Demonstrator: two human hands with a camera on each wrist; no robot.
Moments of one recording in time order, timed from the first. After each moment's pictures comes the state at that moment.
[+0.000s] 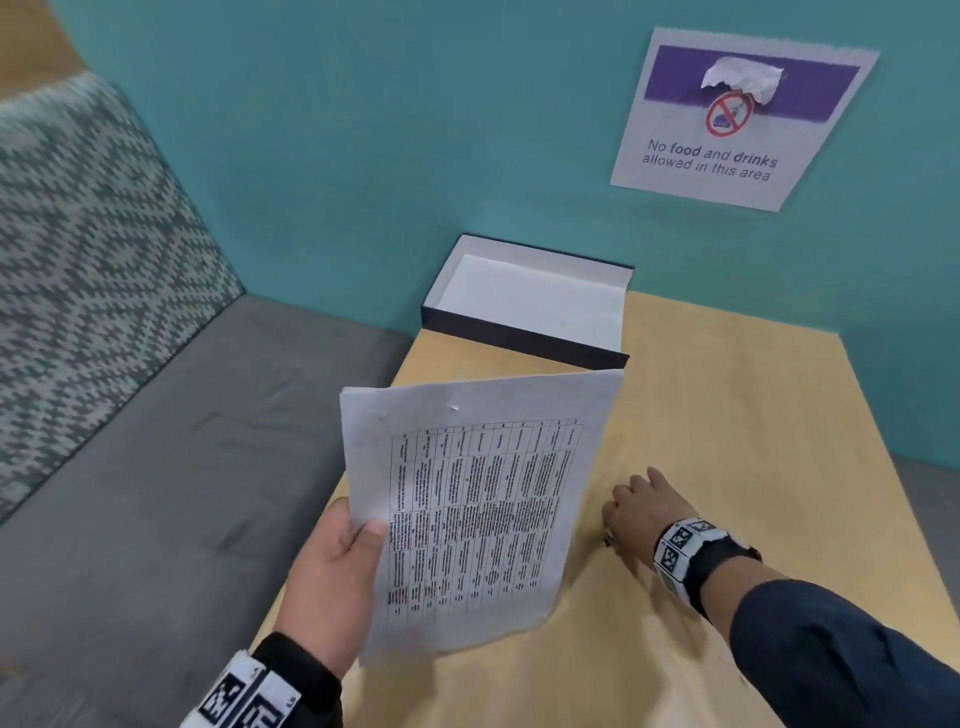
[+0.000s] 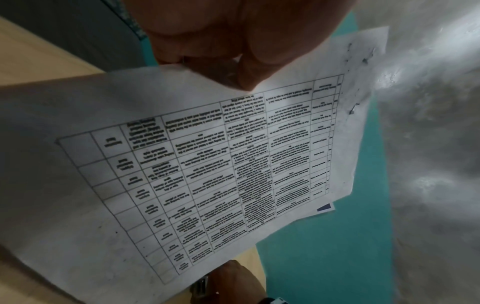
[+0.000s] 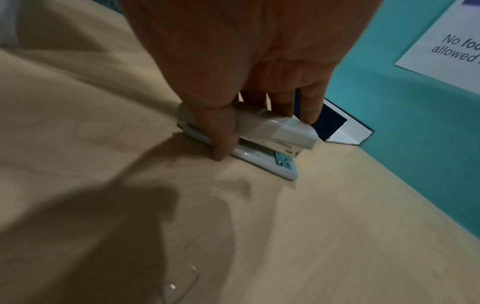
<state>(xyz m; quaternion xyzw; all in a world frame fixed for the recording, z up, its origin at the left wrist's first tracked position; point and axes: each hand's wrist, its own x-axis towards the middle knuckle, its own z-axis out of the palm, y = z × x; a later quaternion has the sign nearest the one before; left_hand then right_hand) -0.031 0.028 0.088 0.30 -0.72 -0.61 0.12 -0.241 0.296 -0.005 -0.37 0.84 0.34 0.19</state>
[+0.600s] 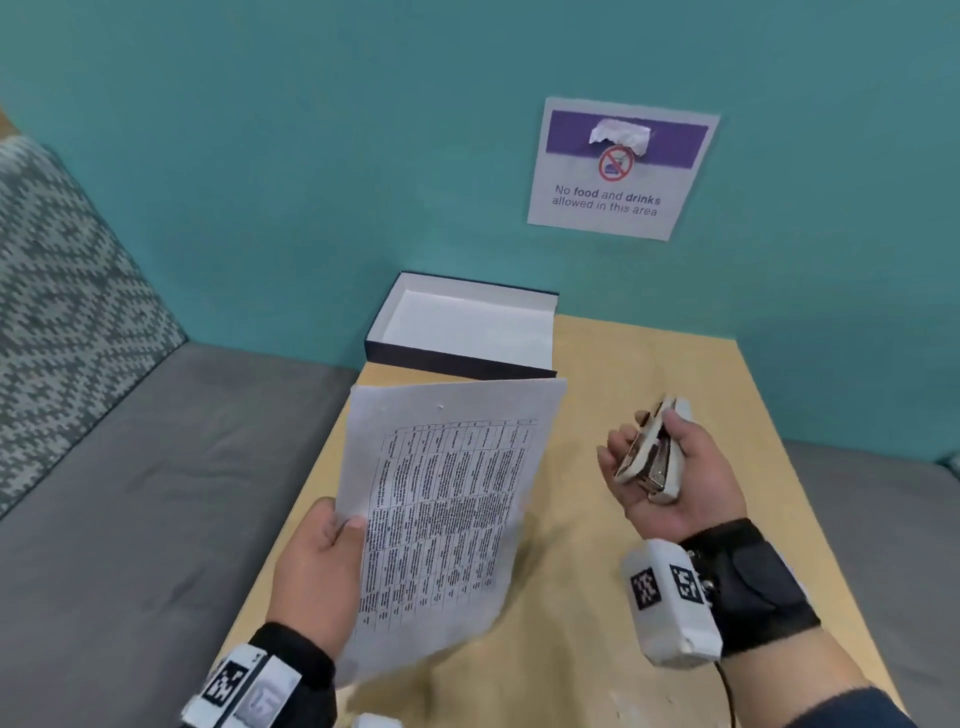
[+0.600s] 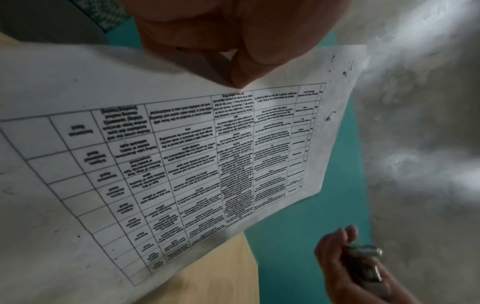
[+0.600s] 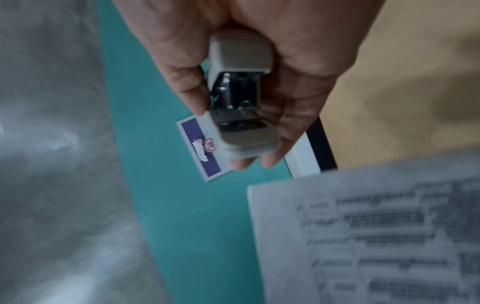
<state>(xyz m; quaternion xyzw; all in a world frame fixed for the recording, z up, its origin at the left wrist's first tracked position) -0.042 0.064 0.121 0.29 -0.76 -0.57 0.11 -0.187 0.327 0.157 -0.19 -0.37 0.90 -0.15</state>
